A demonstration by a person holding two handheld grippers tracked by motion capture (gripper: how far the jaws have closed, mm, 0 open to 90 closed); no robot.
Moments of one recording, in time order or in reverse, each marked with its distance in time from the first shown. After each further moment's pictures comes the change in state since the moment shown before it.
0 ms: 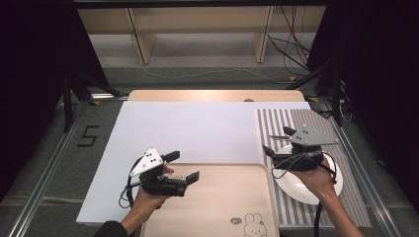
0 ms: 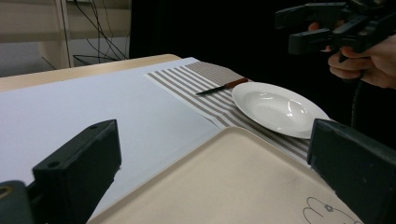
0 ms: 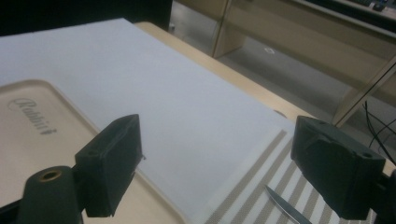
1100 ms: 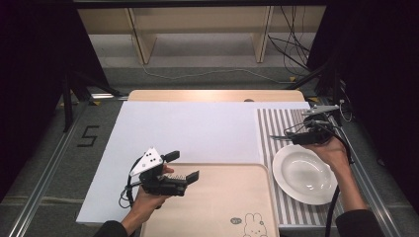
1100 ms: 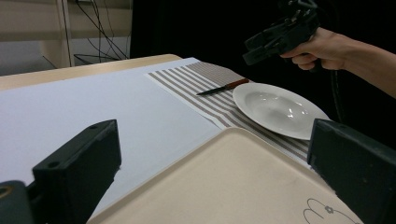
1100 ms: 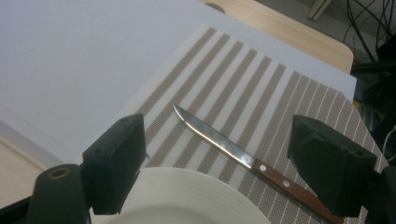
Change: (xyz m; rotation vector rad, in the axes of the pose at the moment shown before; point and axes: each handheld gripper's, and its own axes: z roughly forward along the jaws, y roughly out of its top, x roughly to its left) left arm 0.001 0.000 0.001 -0.001 0.003 -0.010; right arm -0.105 -0.032 0.051 0.389 -0.111 0.159
